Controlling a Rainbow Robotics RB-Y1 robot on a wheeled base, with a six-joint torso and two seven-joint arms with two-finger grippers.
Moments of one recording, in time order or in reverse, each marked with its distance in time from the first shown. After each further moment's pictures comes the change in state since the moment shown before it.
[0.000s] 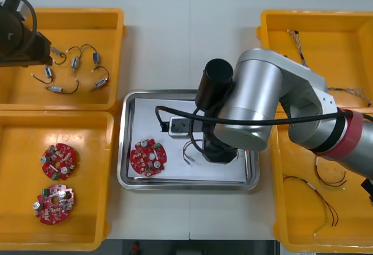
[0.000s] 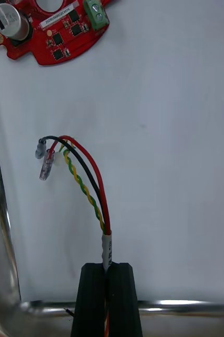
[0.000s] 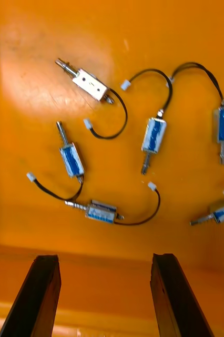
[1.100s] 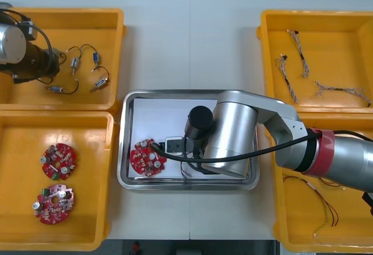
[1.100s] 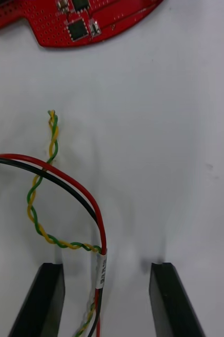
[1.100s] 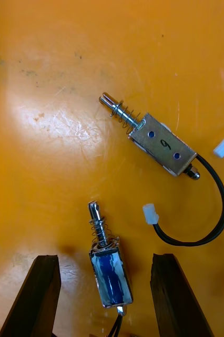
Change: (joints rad) right arm 0.000 0.014 0.218 0.126 0.151 -0.216 0.000; left arm -0.004 -0.001 -0.177 0.398 -0.029 -0.549 0.000
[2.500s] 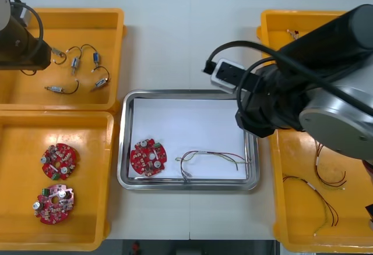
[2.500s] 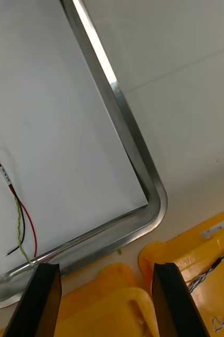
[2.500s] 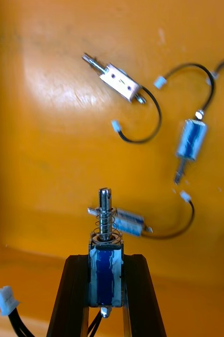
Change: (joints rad) right arm 0.267 0.036 -0.727 -0.550 0.035 0.439 -0.045; left arm -0.002 -0.001 0.119 -0.369 -0.050 0.541 0.000
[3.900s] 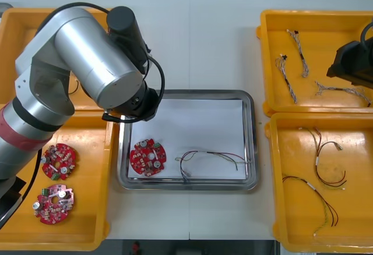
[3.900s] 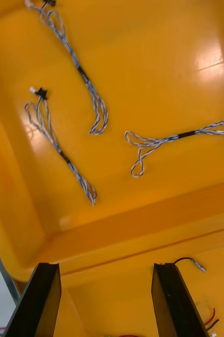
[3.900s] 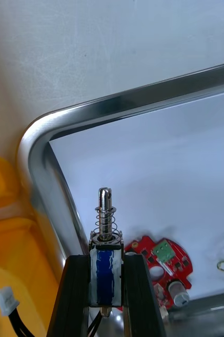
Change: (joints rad) right arm 0.007 -0.111 -0.525 0.413 -0.046 0.000 -0.824; left arm 0.000 -0.218 -0.487 -0.418 0.030 0.138 0.339
